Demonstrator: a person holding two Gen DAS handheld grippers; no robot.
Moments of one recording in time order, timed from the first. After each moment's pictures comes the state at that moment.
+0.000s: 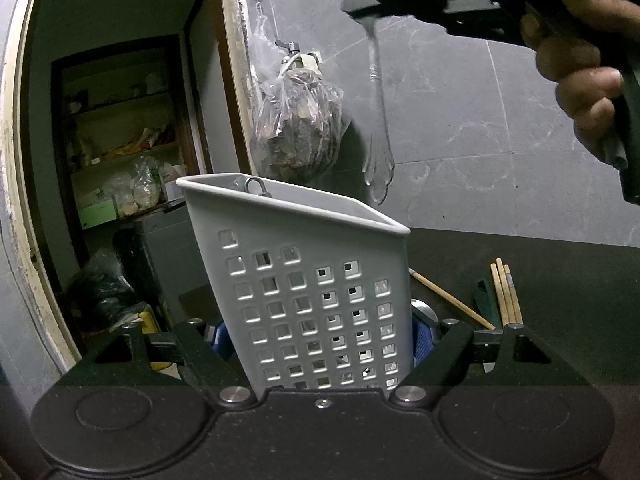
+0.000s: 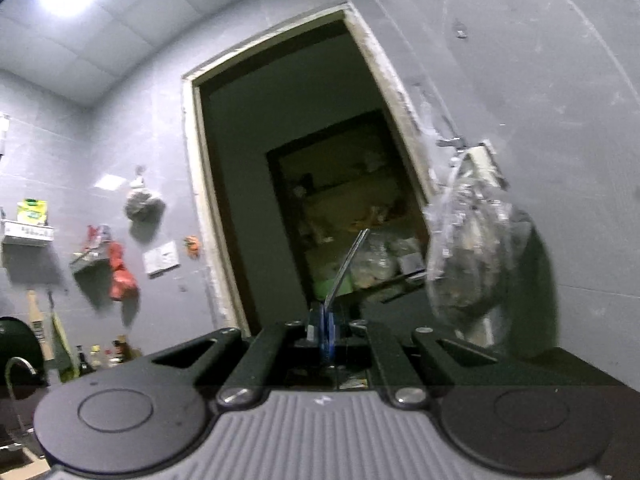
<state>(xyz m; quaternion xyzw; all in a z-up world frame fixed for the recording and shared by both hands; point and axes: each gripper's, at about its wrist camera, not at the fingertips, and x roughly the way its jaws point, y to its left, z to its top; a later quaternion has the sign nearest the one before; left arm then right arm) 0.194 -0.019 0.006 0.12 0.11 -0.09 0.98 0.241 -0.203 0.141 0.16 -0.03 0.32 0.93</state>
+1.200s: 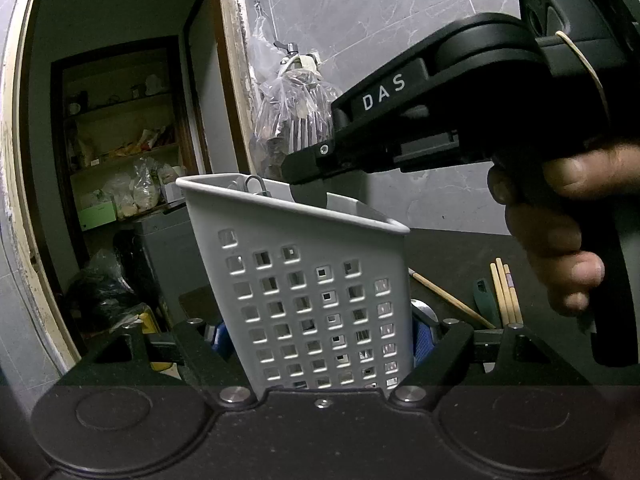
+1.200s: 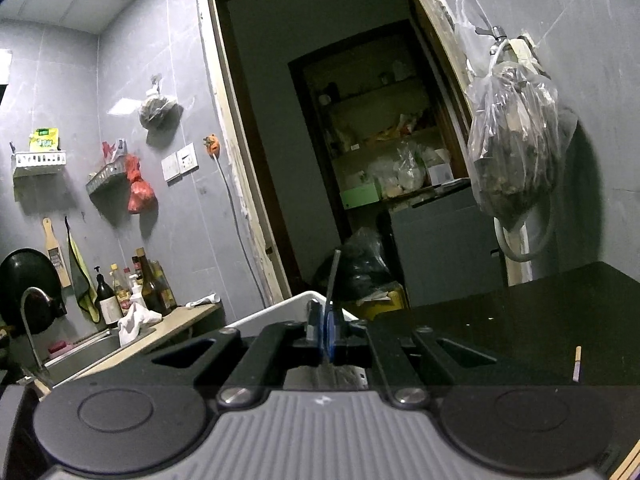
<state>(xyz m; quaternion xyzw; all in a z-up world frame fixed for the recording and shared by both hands) 0.193 -0.021 0.006 0.12 0.11 -0.09 0.98 0.260 -0.148 0.072 0.11 0.09 0.37 0.92</state>
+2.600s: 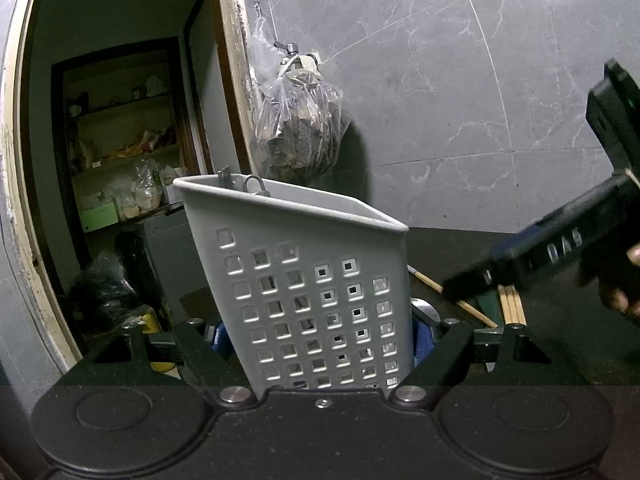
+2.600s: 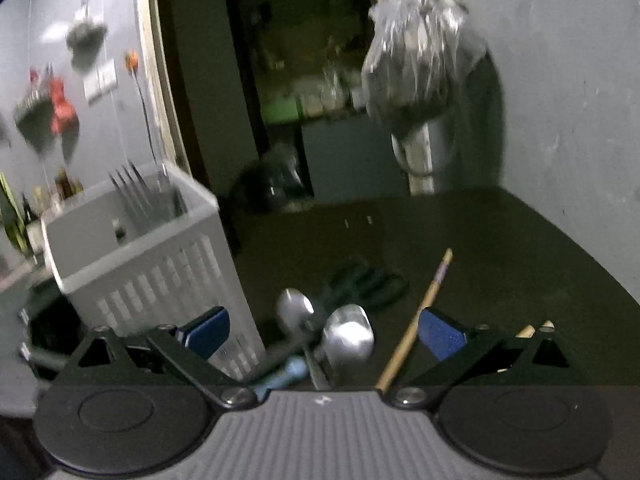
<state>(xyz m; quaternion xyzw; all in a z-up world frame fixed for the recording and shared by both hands) 0.193 -0.023 0.008 0.12 0.11 -0.09 0.98 0.272 -0.210 0.023 0.03 0.23 0.26 0.94</state>
